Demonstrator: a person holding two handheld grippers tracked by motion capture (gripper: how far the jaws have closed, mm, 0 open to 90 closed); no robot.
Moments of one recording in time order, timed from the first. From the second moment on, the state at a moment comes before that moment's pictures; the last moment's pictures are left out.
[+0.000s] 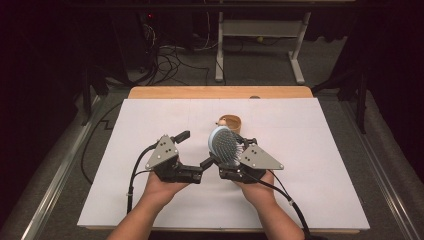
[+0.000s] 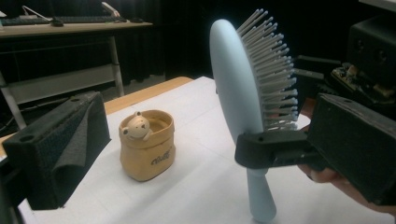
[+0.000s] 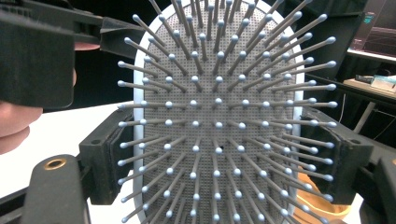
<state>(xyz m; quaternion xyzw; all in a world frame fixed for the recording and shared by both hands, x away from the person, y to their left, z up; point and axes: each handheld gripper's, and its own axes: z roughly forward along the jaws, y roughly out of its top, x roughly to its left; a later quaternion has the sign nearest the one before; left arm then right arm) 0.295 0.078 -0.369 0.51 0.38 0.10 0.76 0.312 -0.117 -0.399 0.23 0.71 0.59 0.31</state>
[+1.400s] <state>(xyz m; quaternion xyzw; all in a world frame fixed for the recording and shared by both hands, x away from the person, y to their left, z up) 0.303 0.057 -0.359 0.51 0.38 0.06 0.77 0.308 -0.108 -0.398 0.22 0.71 0.59 0.33</state>
